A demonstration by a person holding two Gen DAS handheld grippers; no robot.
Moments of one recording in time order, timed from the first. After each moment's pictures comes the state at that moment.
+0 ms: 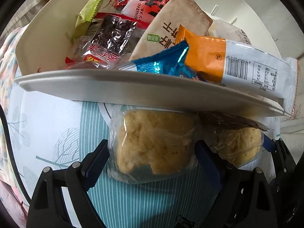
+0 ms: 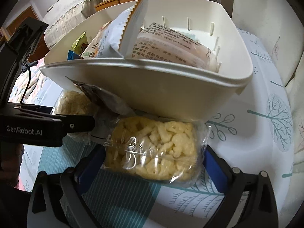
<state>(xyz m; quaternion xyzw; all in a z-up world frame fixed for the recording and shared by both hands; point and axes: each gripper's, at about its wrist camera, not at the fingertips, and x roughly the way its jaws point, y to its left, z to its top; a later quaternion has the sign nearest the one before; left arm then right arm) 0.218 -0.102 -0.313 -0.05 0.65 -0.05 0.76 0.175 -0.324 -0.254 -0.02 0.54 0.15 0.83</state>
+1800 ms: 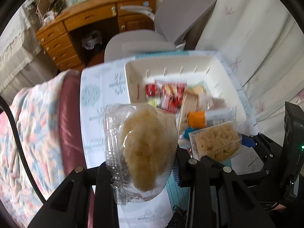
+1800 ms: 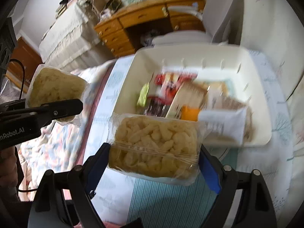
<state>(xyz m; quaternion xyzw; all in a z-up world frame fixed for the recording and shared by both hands) 0.259 -0.002 -0.094 0.05 0.56 -0.15 0.82 0.205 -0.196 -0.113 0.09 0.52 0.12 0.84</state>
